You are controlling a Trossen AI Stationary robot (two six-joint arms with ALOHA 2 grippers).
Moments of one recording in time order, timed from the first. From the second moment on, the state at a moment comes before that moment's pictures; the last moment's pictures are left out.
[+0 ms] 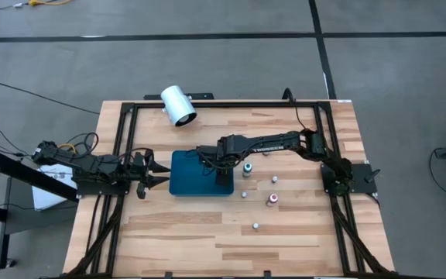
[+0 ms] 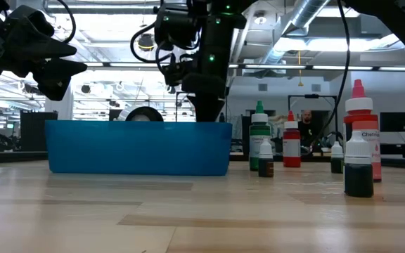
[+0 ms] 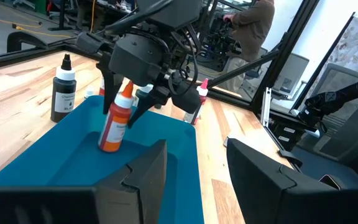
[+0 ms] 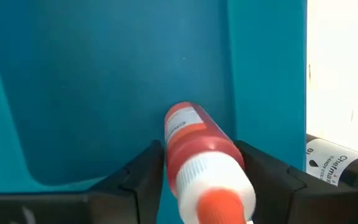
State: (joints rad) left arm -0.27 0.11 0.01 0.06 -0.25 -0.35; right arm -0.02 2.25 1.92 -1.08 0.16 0.01
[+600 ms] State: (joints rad) left arm -0.27 0.11 0.01 0.06 -0.25 -0.35; right arm -0.02 2.25 1.95 -1.12 0.16 0.00
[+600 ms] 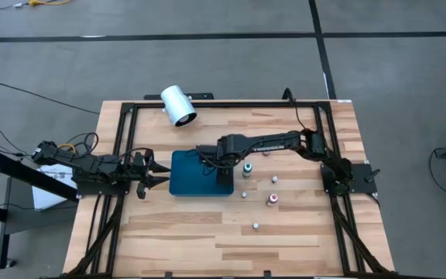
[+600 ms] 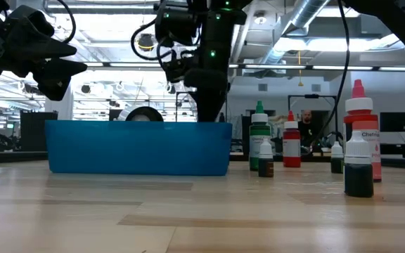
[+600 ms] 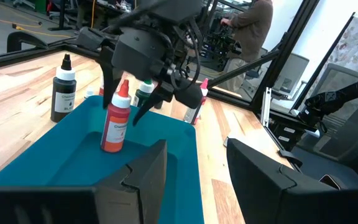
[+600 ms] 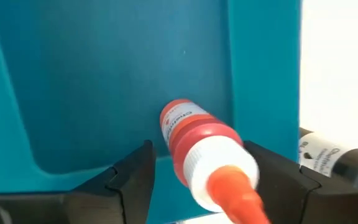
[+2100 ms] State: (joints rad) left arm -0.27 0.10 0.01 0.06 -0.25 -0.36; right arm -0.05 2.16 2.35 -1.57 0.19 -0.03
